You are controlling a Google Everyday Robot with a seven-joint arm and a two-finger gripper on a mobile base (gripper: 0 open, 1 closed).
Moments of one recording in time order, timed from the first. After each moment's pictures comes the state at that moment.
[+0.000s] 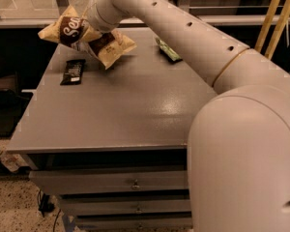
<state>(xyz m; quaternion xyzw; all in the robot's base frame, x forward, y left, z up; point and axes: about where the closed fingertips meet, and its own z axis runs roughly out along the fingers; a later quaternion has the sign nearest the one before) 0.780 0.178 0.939 -0.70 0.53 -0.01 0.48</state>
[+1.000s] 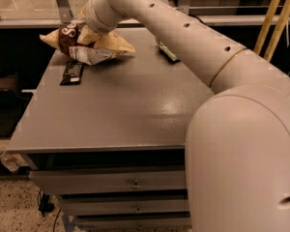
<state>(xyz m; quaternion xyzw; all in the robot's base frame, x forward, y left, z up) 0.779 0.185 0.932 -0.70 0.53 -0.01 0.47</state>
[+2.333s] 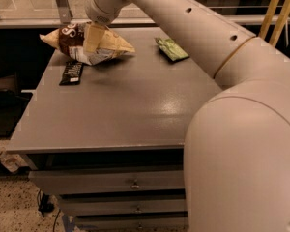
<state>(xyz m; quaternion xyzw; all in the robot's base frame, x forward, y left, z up) 0.760 0.170 0.957 -0.71 0.55 -0.03 0.43</state>
